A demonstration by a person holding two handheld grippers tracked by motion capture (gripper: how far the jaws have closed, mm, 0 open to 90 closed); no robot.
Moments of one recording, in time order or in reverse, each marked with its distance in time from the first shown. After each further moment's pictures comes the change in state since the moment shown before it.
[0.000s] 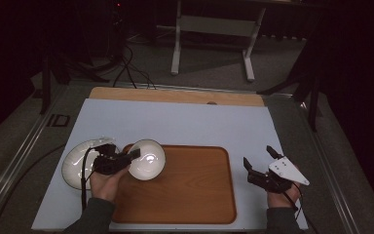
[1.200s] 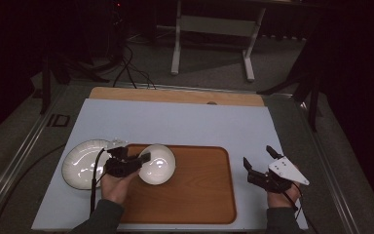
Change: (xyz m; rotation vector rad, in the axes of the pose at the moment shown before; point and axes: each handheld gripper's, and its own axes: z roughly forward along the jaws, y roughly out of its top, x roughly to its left) left arm -0.020 -0.008 0.019 0.040 -0.023 0.039; right arm 0.000 0.000 0.000 0.002 0.003 -0.002
